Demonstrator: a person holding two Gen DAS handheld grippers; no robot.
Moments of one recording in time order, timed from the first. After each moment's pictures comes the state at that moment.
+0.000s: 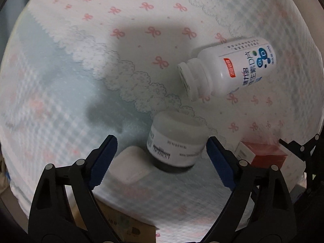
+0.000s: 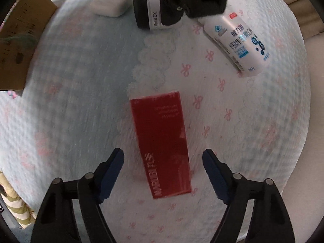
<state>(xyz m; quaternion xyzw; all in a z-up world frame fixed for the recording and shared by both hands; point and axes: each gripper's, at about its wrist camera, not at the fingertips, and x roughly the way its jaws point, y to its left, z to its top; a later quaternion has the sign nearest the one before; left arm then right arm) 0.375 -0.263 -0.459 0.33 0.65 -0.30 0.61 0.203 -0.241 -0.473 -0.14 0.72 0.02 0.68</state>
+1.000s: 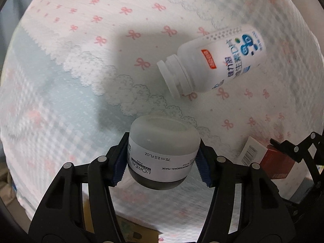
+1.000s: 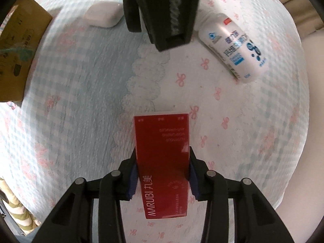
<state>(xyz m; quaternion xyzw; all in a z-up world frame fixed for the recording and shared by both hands) 0.350 -0.276 -0.452 0.35 0.62 -0.32 0.62 0.204 -0.264 -0.452 -0.12 0.71 0.01 0.69</state>
